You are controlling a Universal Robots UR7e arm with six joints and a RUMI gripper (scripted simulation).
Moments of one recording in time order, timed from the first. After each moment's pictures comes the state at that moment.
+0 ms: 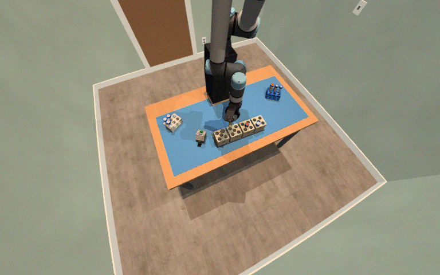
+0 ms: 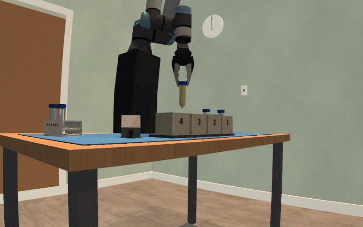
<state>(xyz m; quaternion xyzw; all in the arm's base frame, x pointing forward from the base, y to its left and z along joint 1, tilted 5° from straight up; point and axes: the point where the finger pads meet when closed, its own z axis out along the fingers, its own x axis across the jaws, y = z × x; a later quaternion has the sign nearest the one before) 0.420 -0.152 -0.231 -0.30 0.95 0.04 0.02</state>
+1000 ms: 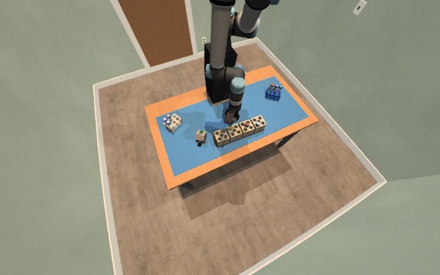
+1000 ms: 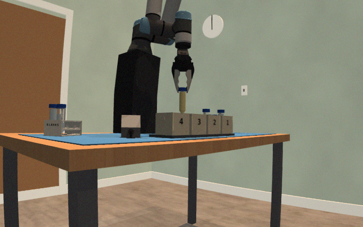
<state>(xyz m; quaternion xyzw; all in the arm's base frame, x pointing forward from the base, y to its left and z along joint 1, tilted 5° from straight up) 0.421 -0.150 -0.259 -0.30 0.95 0.04 0.02</state>
